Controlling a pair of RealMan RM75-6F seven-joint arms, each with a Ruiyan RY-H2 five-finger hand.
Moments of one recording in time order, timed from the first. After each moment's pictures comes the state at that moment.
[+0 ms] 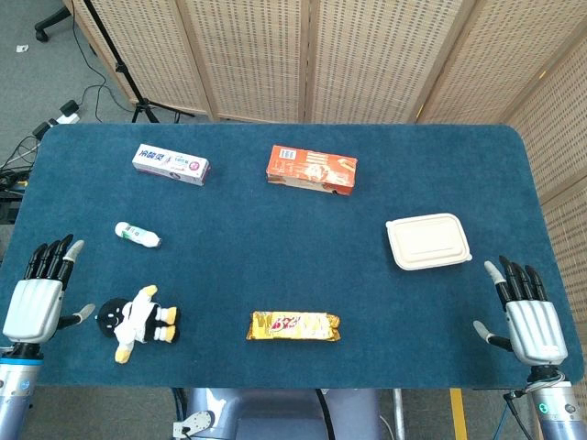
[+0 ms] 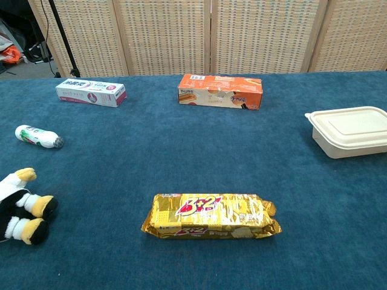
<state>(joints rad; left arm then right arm) -0.16 -1.25 -0.06 -1.56 1.48 1.46 0.12 0.10 -1.19 0.06 -1.56 -1.51 1.46 -0.13</state>
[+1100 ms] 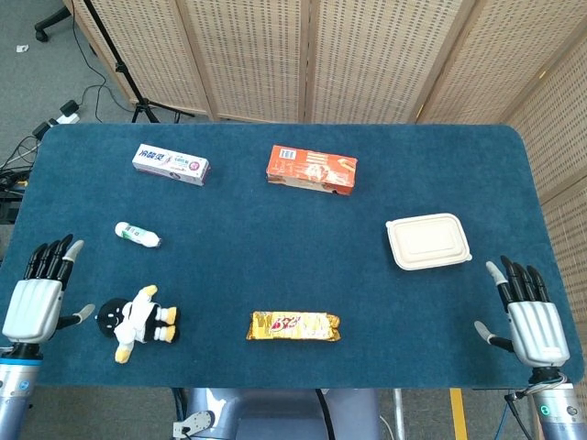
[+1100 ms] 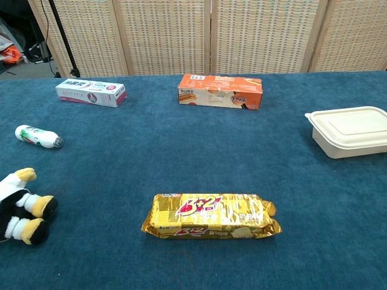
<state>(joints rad) -0.16 -1.25 -0.06 -1.57 1.49 1.45 0.11 0.10 -1.19 0.06 -1.56 -1.52 1.48 -0.12</state>
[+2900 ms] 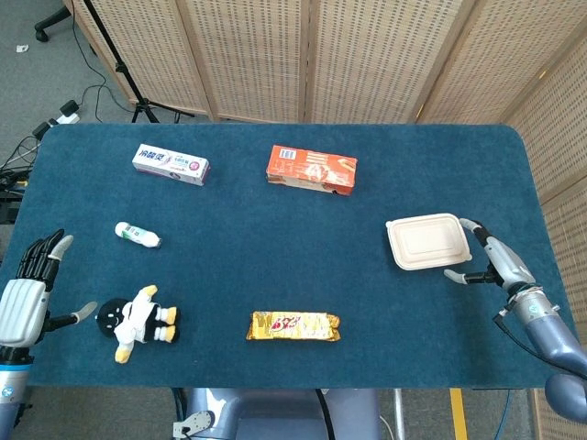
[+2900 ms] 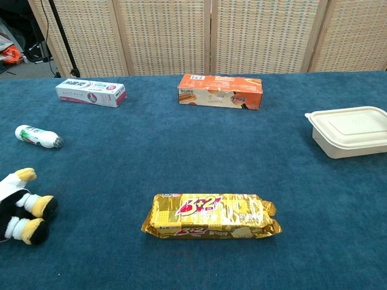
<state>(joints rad) -0.15 -1.22 -0.07 -1.56 1.58 1.55 -0.17 0.51 -1.02 0.22 -1.54 -1.04 0.65 0.47</state>
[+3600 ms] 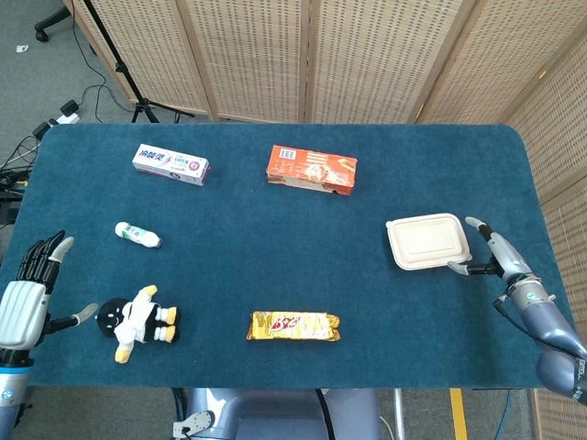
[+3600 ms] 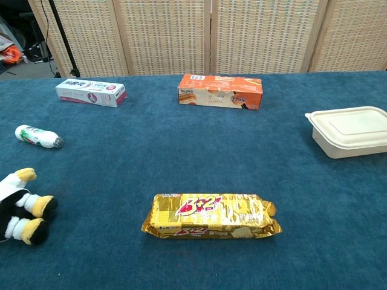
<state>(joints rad) -0.14 -1.22 -0.06 -1.56 1.60 1.56 -0.18 0.54 -1.10 0.23 -1.39 -0.94 0.54 0.50</state>
